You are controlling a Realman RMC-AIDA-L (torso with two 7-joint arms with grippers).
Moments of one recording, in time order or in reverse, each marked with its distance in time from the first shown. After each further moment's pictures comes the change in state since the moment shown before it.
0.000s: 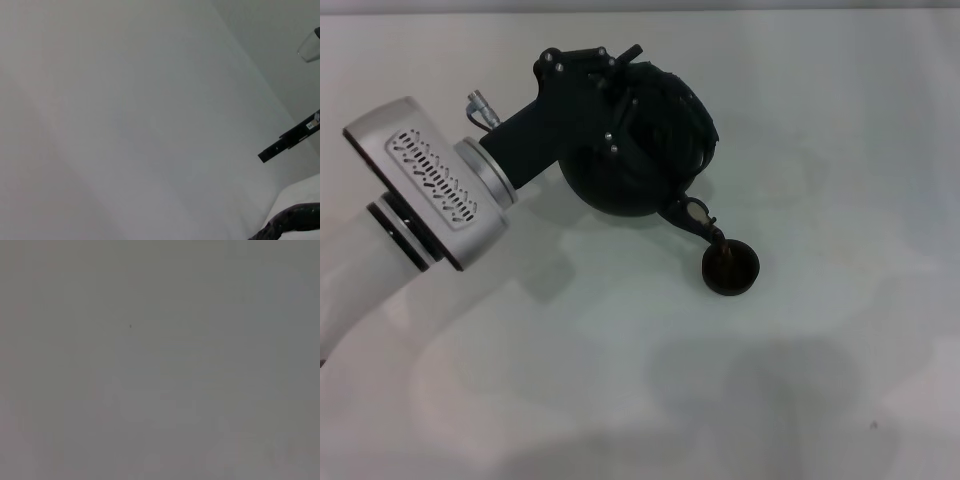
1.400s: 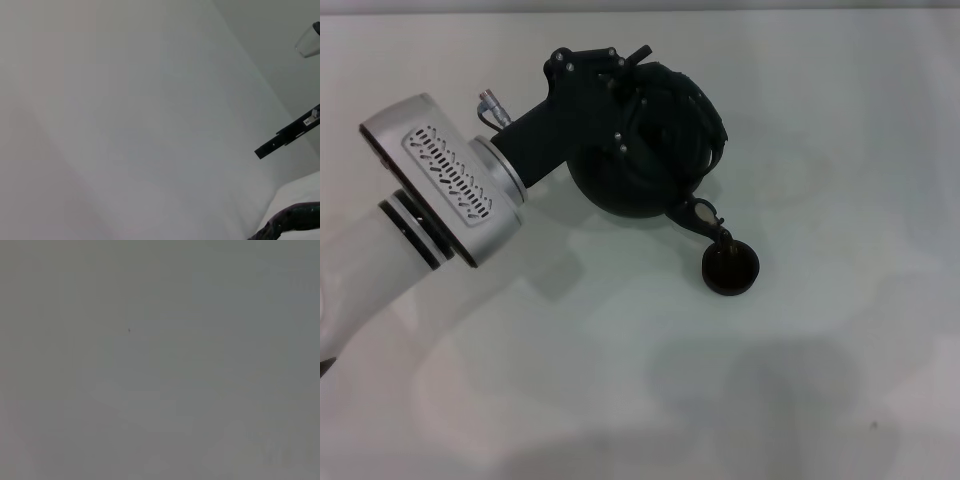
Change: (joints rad) left arm -0.006 -0.002 -0.007 0.027 0.000 -0.036 0.015; right arm 0.000 -0.003 0.000 -0.005 0.000 0.000 0.000
